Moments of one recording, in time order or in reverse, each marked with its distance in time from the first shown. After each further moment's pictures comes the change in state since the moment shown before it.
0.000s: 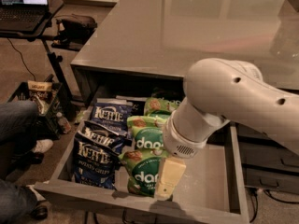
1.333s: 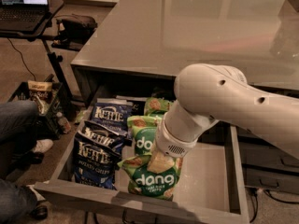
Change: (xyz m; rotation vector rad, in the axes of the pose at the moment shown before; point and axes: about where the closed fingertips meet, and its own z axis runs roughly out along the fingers) arm -0.014 -0.008 0.024 -0.022 -0.021 -0.015
